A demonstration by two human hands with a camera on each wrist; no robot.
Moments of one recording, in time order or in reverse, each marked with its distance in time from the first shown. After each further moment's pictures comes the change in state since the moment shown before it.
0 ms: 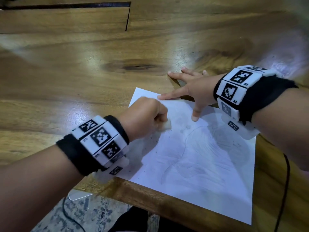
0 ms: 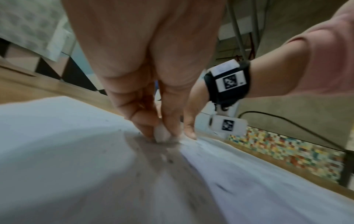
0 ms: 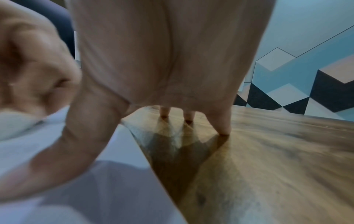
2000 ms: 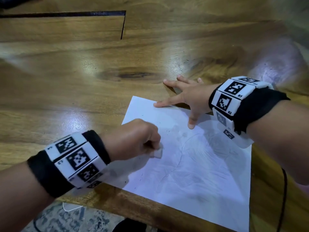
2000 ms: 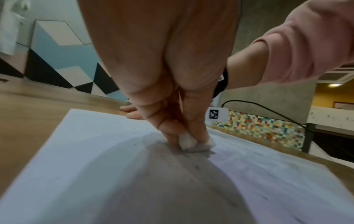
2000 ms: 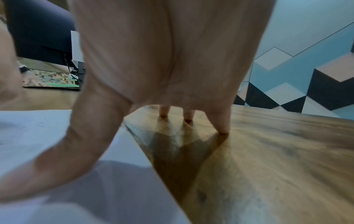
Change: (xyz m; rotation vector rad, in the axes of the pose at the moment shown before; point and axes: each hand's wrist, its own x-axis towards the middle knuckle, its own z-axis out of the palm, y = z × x) left_hand -0.012 -0.020 0.001 0.030 -0.184 0.226; right_hand 0.003 0.003 0.000 0.021 0.009 -0.013
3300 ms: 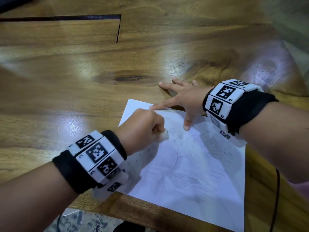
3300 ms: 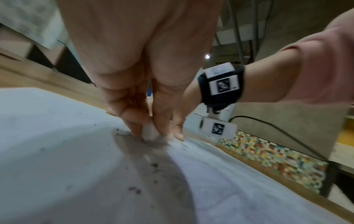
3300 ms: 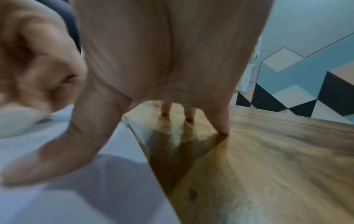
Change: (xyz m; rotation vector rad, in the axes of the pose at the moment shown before) left_hand 0.027 0.021 -0.002 -0.026 0.214 -0.223; right_hand -0.003 0.000 -0.001 0.005 0.019 -0.029
